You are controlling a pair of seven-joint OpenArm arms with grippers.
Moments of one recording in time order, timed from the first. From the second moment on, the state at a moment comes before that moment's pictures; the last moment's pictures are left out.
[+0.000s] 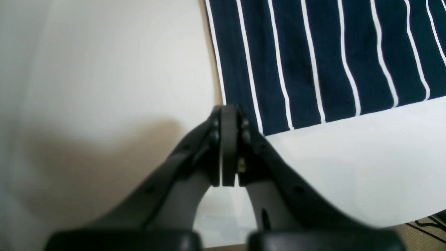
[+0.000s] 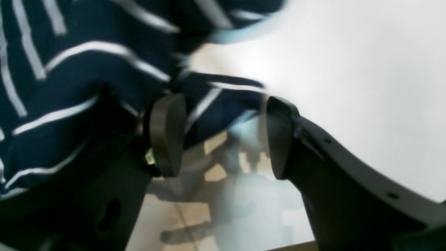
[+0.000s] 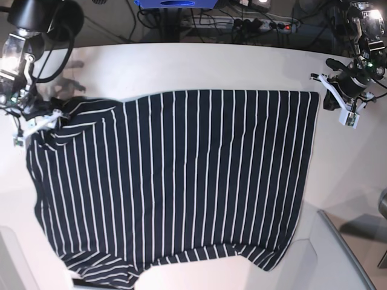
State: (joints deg) left arm 19.6 -22.9 -24.5 84.6 -9.8 -32.3 31.6; right arm -5.2 6.5 24.1 81.2 6.9 8.5 -51.3
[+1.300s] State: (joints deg) left arm 20.4 -22.7 -28.0 84.6 -9.8 -32.1 31.6; right arm -15.7 -4.1 24.3 103.3 6.5 8.2 -64.0
